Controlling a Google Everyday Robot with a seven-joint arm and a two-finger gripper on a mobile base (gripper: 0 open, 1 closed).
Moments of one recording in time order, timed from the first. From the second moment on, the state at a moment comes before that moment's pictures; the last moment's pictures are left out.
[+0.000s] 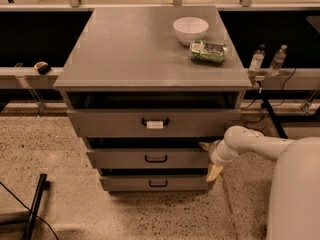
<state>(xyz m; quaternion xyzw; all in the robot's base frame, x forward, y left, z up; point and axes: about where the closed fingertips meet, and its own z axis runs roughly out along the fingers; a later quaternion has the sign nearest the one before) 0.635 -0.207 0.421 -0.75 0.62 0.00 0.22</state>
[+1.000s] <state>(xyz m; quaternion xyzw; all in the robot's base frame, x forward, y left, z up) 0.644 -0.192 0.424 -0.75 0.62 0.01 0.24</state>
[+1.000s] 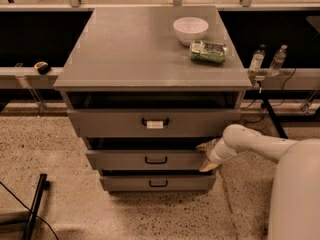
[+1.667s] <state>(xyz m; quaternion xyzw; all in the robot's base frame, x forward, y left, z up) 0.599 -0.190 0.423 -0.74 0.64 0.03 0.21</state>
